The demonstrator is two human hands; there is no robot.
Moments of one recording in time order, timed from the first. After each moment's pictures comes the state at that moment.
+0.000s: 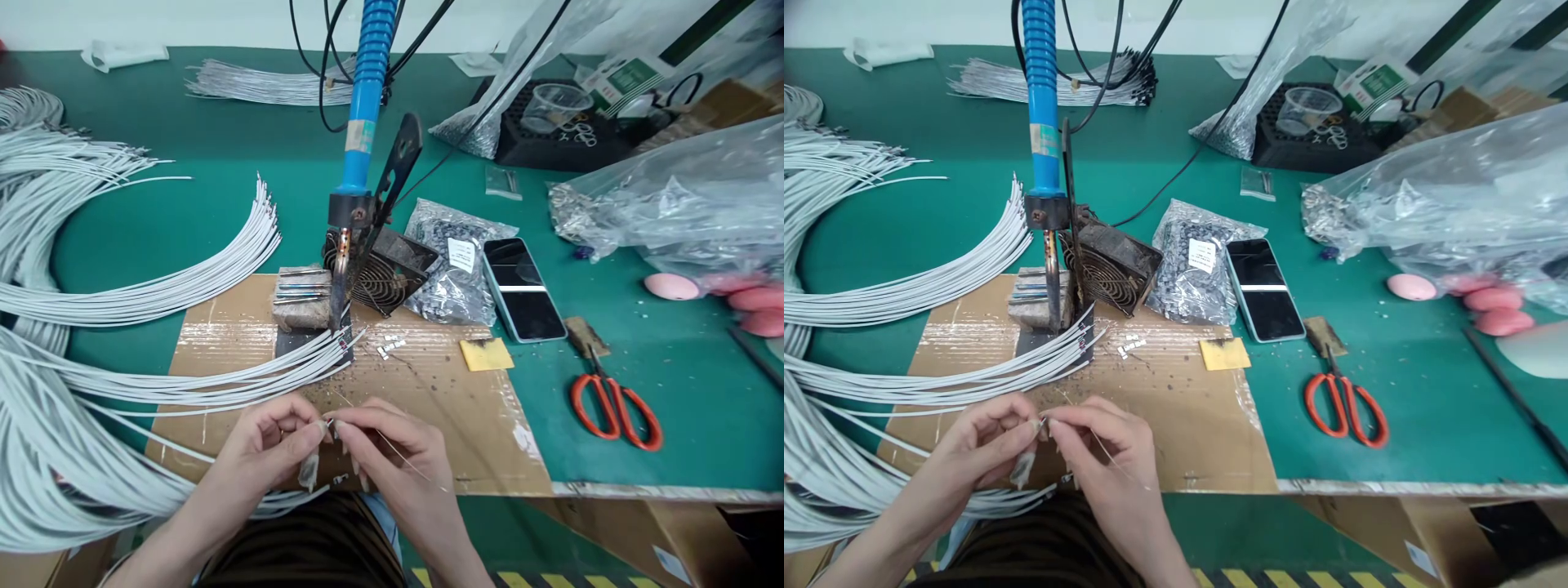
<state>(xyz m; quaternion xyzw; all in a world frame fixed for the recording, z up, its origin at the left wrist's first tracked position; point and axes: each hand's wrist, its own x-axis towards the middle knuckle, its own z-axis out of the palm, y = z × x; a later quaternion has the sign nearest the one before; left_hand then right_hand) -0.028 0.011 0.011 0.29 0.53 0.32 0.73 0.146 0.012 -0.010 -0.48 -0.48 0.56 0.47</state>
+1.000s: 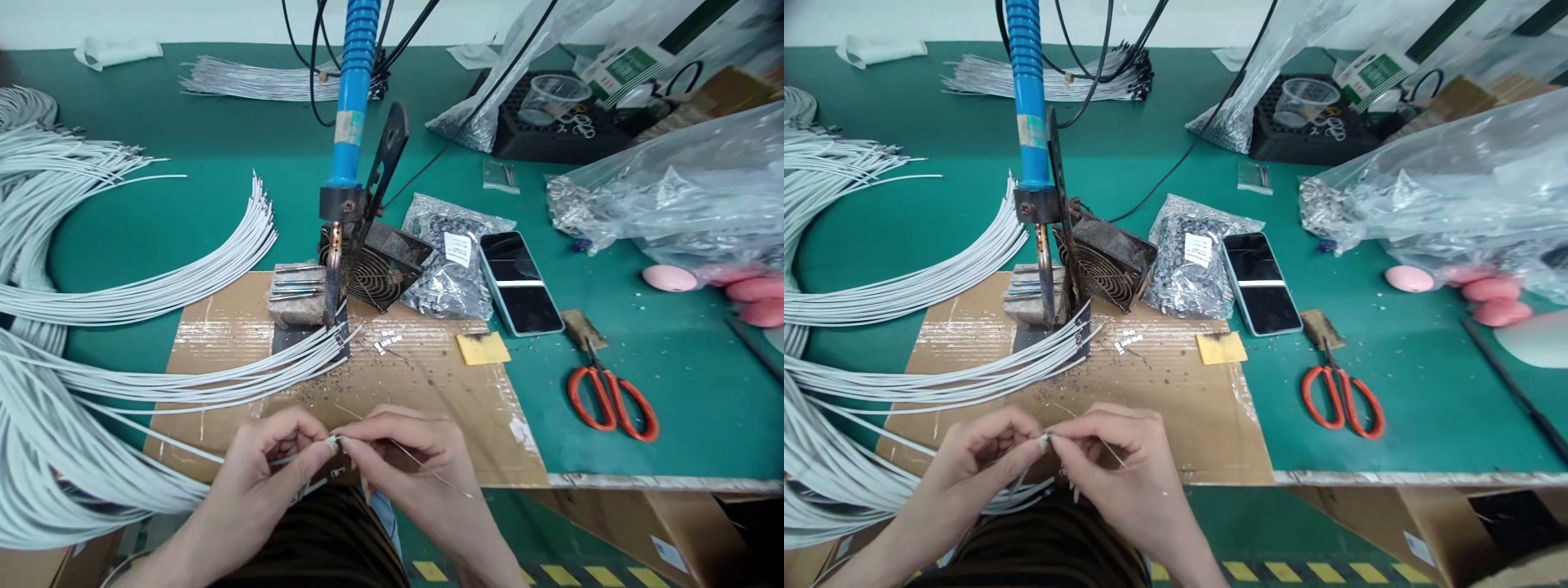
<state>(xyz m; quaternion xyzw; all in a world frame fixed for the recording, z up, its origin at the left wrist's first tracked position) -0.024 -0.002 0.010 0.47 0.54 0.27 0.64 0.165 0.010 -0.004 -0.47 -0.52 0.58 0.42</state>
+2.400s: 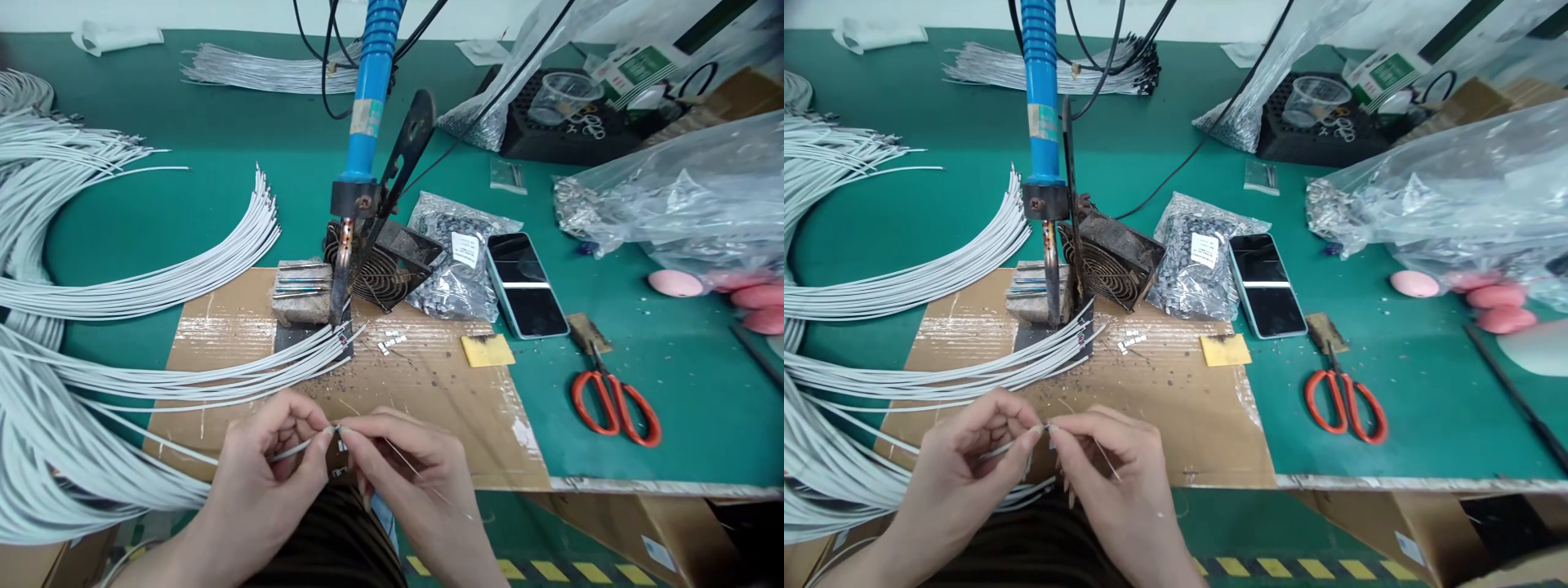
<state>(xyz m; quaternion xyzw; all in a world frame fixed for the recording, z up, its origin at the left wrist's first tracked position) -0.016 -0.004 0.013 0.50 0.58 0.37 0.53 0.153 0.001 0.005 -0.50 -0.46 0.60 0.43</state>
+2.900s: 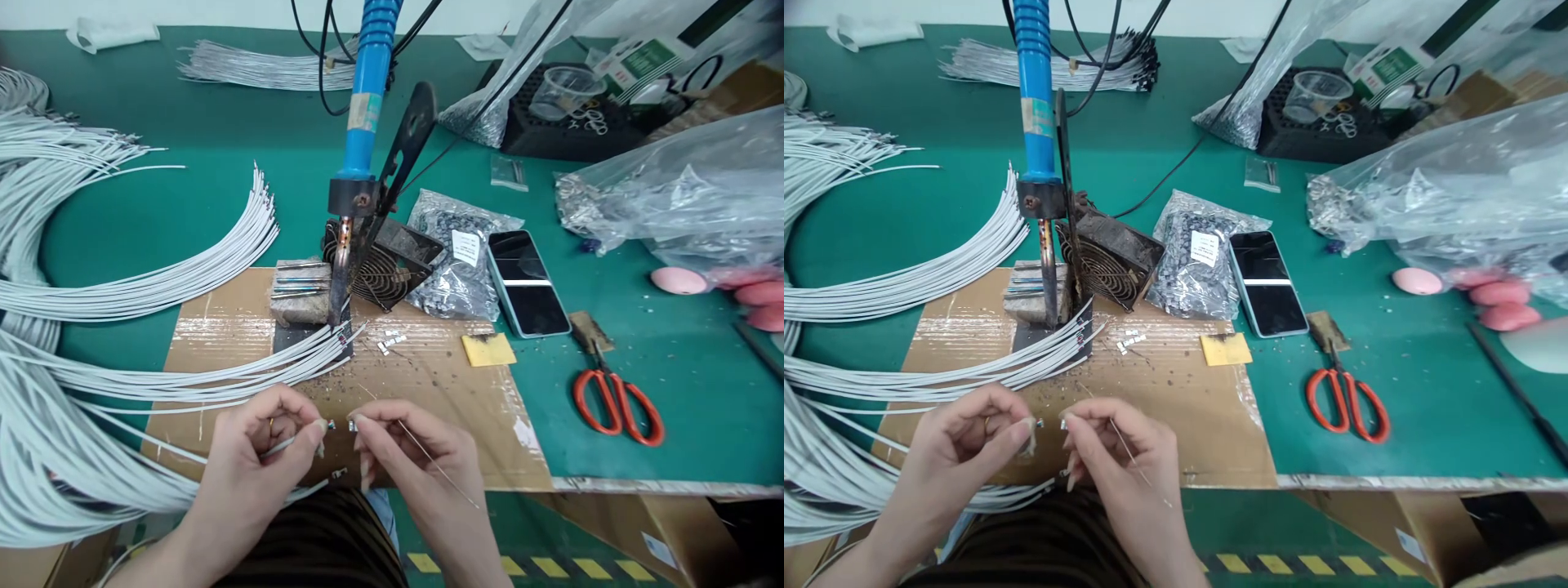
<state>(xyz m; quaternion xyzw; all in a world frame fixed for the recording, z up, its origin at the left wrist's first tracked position) -0.019 0.003 0.015 0.39 0.59 0.39 0.58 0.149 0.000 0.007 -0.55 -0.27 0.64 0.47</state>
